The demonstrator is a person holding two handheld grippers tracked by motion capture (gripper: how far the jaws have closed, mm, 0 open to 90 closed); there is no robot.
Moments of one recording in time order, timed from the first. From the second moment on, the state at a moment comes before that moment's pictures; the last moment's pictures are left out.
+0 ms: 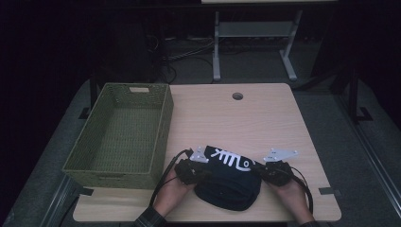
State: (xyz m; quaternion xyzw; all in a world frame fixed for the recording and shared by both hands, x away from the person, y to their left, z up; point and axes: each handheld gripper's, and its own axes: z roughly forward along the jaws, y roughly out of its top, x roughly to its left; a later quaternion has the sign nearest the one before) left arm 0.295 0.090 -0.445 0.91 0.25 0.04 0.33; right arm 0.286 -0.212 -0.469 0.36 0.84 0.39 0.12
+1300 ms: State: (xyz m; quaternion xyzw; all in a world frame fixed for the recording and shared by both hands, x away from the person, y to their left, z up) left arm 0.331 0.101 -0.450 0.87 0.35 0.04 0.35; right arm 0.261 -0.265 -0.481 0.44 0.81 0.35 0.18
